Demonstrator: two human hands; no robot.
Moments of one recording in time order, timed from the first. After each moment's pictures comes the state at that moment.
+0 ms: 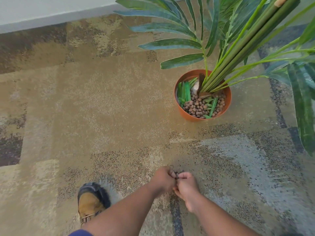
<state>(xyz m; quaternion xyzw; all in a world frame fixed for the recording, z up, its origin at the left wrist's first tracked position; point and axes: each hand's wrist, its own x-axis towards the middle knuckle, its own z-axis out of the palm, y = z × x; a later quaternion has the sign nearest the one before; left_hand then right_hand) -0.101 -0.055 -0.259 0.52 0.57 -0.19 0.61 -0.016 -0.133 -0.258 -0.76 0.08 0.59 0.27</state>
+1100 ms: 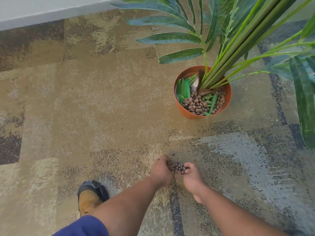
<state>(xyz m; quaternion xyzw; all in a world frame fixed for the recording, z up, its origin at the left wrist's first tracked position) -0.095 -0.048 -0.278 0.57 0.57 -0.19 0.56 0.008 -0.131 -0.269 -0.80 -0.06 0.57 0.20</state>
